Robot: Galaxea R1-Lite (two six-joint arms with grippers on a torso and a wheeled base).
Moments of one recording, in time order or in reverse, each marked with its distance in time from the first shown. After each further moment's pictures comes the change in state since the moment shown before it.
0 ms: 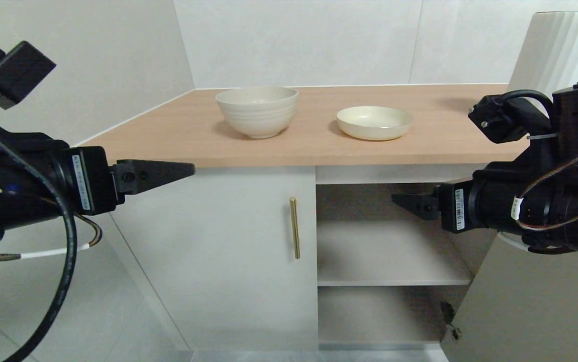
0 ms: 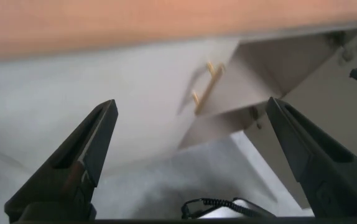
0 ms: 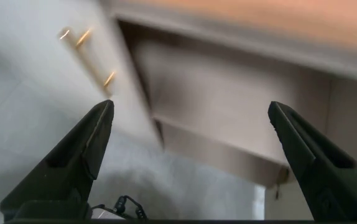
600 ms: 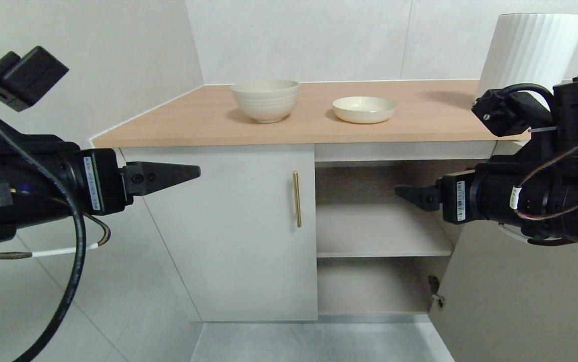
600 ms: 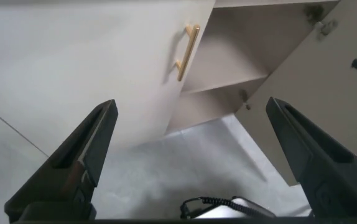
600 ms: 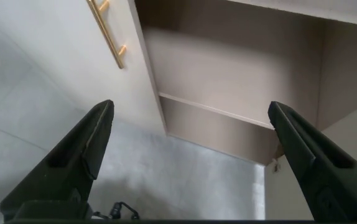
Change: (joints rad) left arm 0.000 0.019 -0.003 0.002 -0.001 0.001; right arm -0.021 0.010 -0.021 0.001 -0.005 0.001
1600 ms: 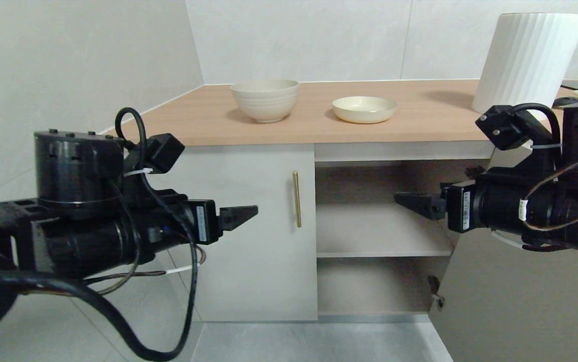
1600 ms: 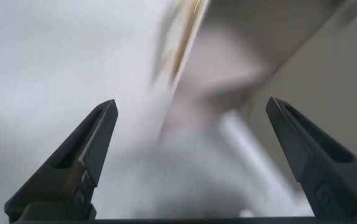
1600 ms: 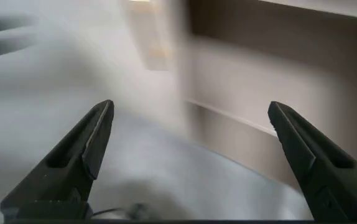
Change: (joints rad) left arm -0.035 0.236 0.231 -0.387 0.004 -0.031; right arm -0.103 0.000 0.132 -0.177 0.219 -0.037
